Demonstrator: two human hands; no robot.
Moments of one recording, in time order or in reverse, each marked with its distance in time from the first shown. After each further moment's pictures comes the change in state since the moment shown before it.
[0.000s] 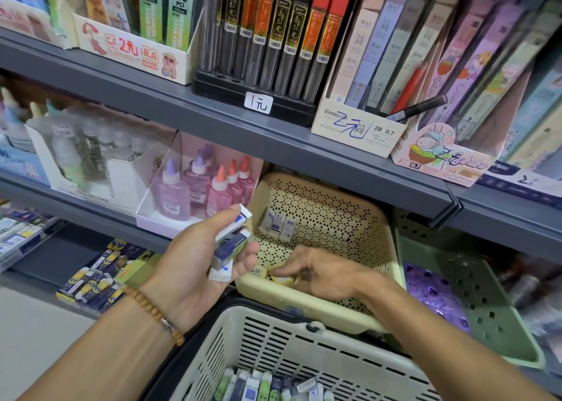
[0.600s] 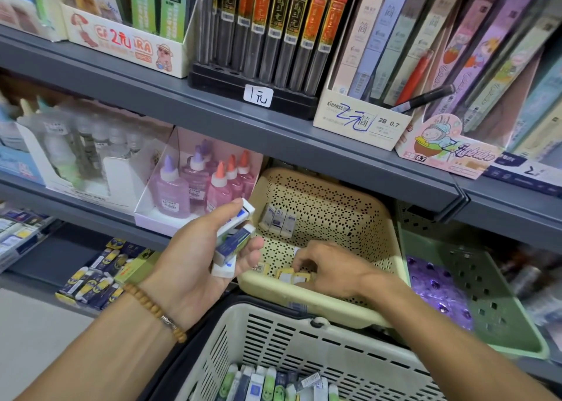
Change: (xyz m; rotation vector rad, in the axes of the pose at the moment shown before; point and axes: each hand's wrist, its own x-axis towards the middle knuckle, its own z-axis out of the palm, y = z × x) left_hand 0.004 0.003 -0.001 -0.004 -0.043 -0.019; right_hand 0.002 0.013 0.005 -0.170 0.170 0.081
